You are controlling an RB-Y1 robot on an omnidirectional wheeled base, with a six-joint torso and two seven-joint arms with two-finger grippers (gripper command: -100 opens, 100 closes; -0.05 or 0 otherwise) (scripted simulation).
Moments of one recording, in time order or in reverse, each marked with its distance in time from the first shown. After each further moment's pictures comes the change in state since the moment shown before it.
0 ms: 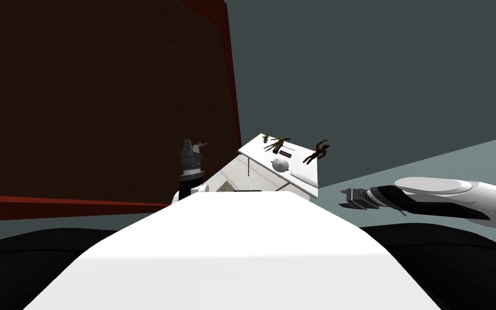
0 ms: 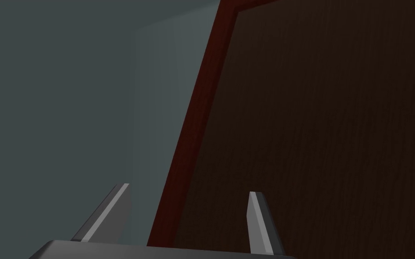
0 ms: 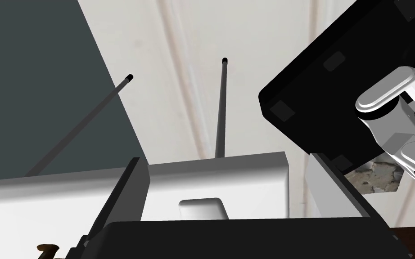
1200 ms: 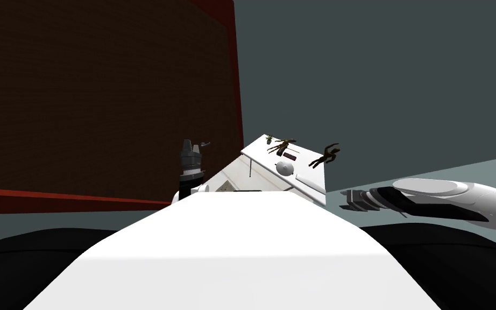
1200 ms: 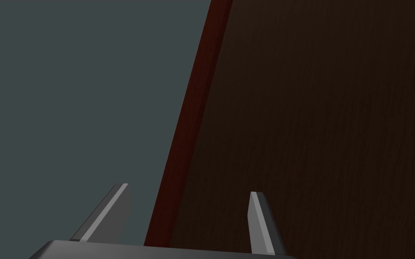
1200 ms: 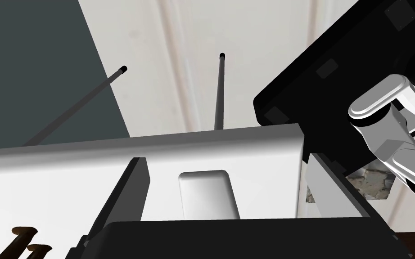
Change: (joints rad) left arm 0.000 0.000 0.000 0.000 0.000 0.000 0.000; right arm 0.008 -0.004 0.010 -0.021 0.024 0.014 -0.009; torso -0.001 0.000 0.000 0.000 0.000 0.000
